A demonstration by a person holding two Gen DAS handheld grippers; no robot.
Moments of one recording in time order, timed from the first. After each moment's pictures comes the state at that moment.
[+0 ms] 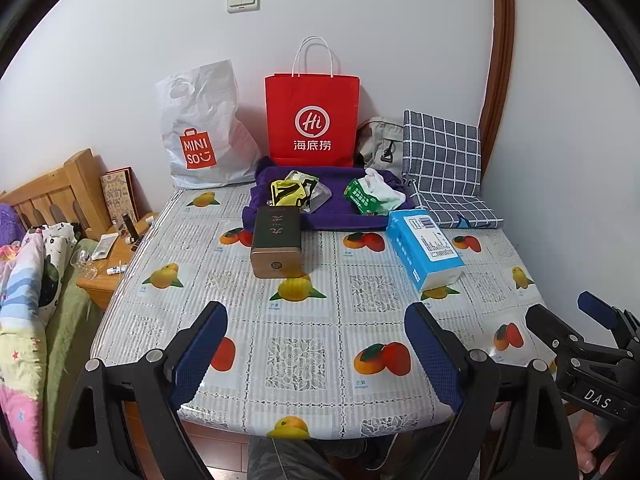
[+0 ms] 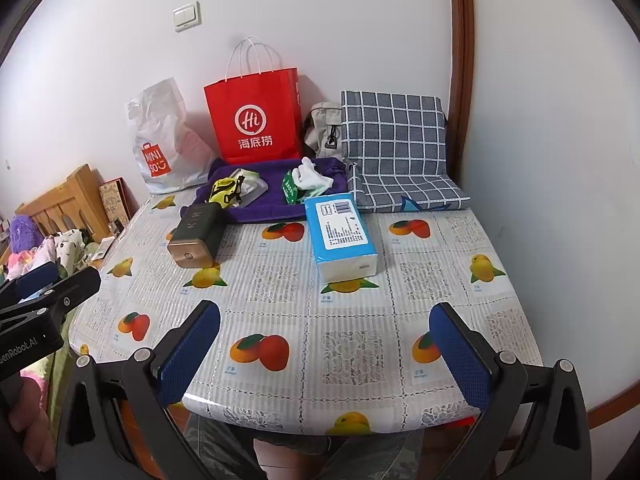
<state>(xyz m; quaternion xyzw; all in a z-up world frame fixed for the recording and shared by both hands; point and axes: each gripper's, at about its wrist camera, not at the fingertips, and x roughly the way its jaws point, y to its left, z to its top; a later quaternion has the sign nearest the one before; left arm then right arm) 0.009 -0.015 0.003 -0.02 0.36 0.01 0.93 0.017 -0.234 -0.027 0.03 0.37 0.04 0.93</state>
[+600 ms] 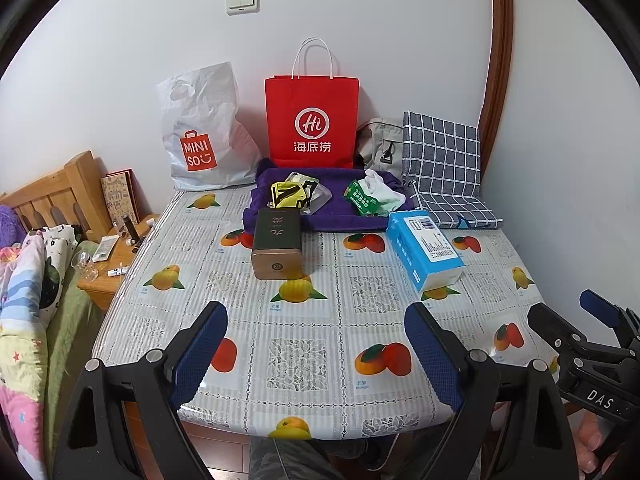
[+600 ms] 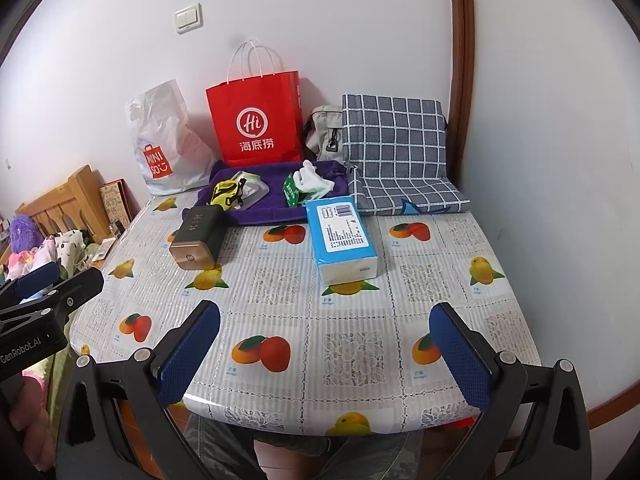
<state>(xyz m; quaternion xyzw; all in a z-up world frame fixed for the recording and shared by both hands) 0.008 -0.015 0.003 -0.02 0.36 0.01 0.93 0.017 -0.234 -0.024 0.03 0.37 0.03 0.93</state>
